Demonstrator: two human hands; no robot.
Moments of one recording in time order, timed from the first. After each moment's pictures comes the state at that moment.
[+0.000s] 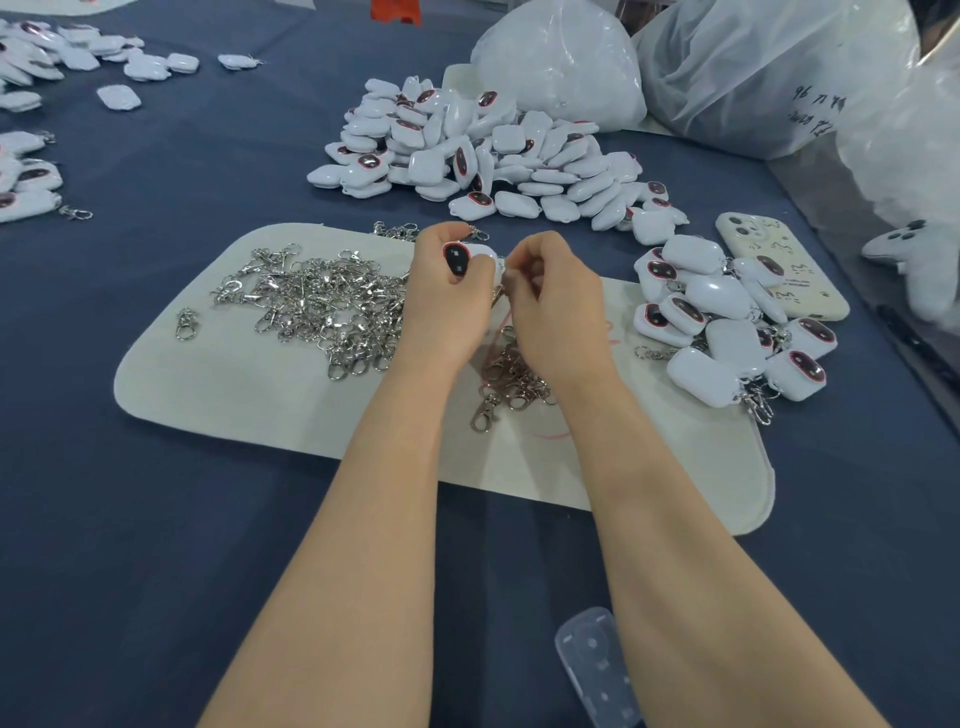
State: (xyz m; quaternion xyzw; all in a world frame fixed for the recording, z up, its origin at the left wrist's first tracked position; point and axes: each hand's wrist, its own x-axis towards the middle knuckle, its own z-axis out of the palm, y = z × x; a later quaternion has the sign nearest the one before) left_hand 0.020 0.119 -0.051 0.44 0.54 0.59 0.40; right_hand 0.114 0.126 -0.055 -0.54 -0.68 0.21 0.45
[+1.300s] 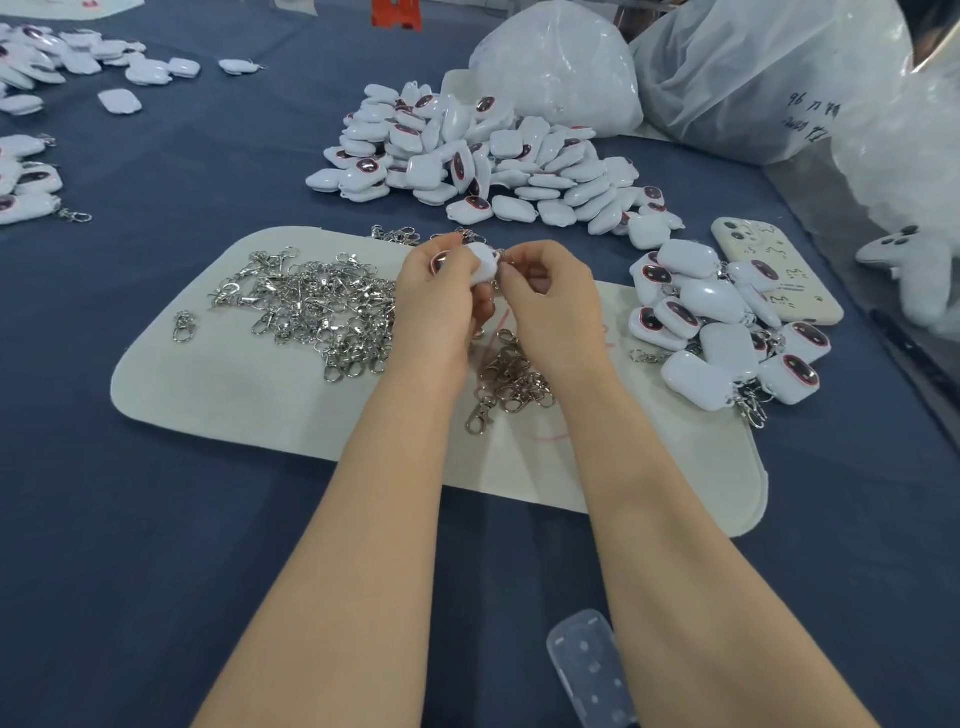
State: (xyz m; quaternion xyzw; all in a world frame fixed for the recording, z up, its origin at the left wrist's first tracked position) left_hand 0.027 0.118 -0.041 0.25 0.46 0.66 0.53; right_hand 0.112 0.128 -0.055 -0.54 -0.60 0.31 0.49
